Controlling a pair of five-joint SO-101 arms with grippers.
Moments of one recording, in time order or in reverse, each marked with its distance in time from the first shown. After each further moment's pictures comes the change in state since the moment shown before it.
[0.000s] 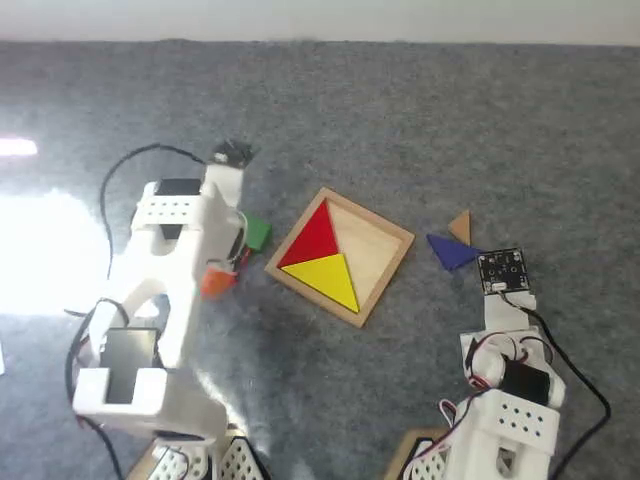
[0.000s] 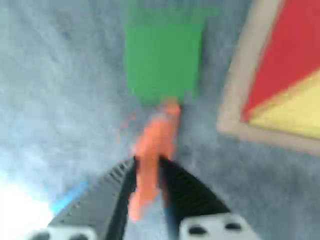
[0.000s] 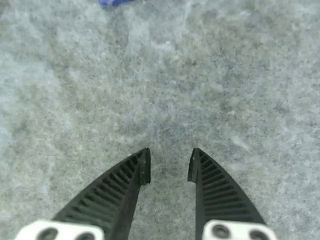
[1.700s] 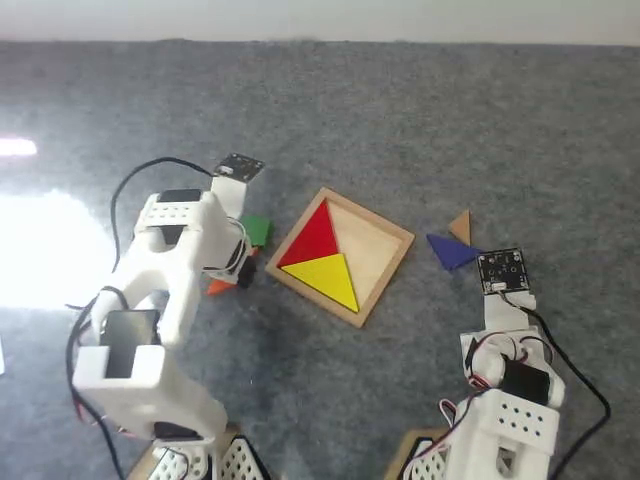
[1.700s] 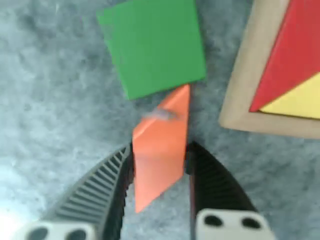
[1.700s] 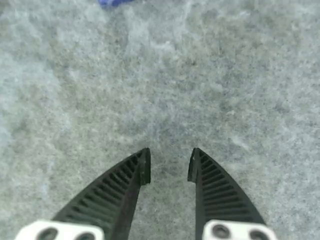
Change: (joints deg) left arm -2.1 6.2 2.5 -7.1 -6.2; right arm 0.0 0.0 0.0 0.0 0.0
